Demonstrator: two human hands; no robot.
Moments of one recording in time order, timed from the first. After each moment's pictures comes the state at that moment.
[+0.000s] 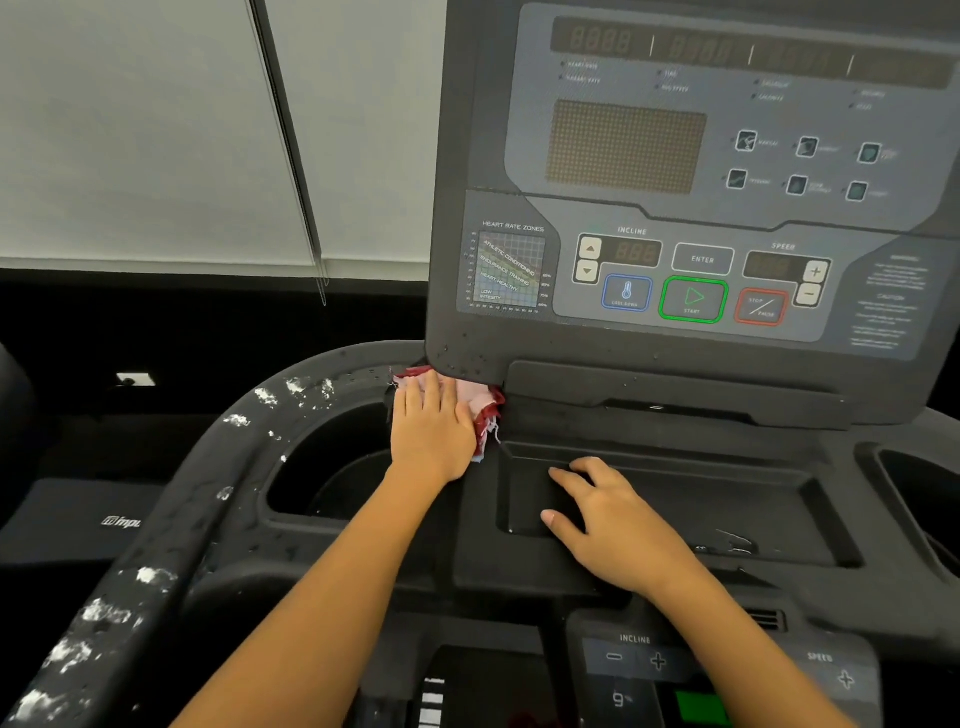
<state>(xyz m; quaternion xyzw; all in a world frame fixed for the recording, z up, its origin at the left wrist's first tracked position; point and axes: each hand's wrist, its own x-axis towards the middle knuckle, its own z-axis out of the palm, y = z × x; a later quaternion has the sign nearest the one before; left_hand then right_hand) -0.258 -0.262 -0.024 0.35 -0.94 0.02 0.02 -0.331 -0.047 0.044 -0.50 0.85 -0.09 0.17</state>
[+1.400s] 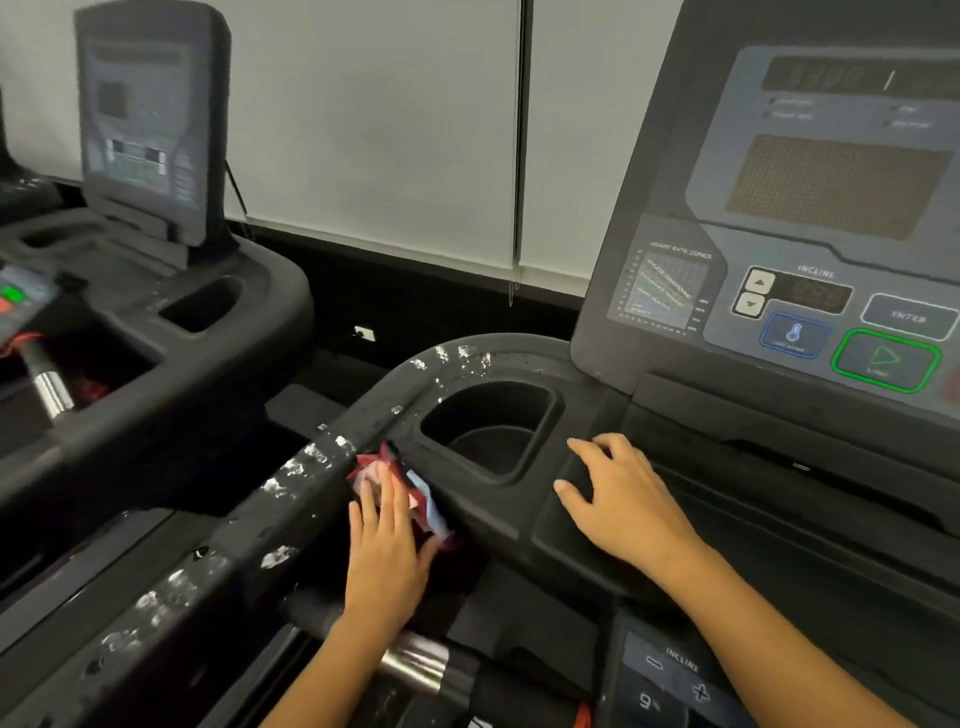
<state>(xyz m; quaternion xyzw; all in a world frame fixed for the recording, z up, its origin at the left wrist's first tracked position) -0.063 -0.135 -0.057 0.62 -0.78 -0.01 0.11 -0.298 -0.090 0.062 -0.64 0.74 -0.12 0.15</state>
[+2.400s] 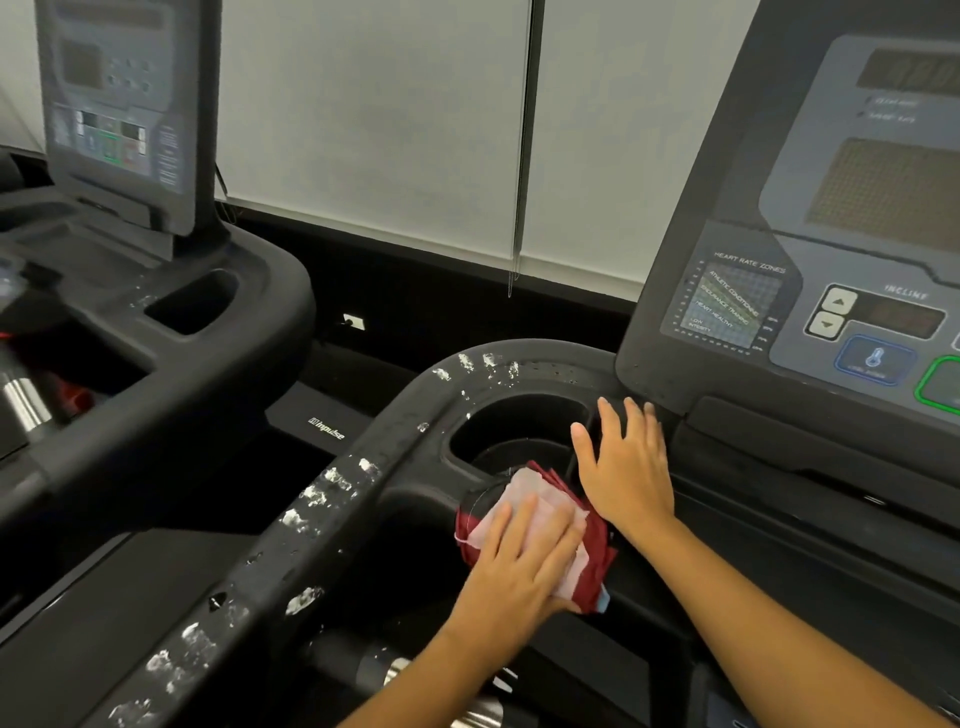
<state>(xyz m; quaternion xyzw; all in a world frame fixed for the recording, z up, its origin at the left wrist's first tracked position) -0.116 -0.137 -0.049 0.33 -0.93 0.11 0.11 -0.284 -0.174 0.013 -0.56 0.81 -0.17 0.04</state>
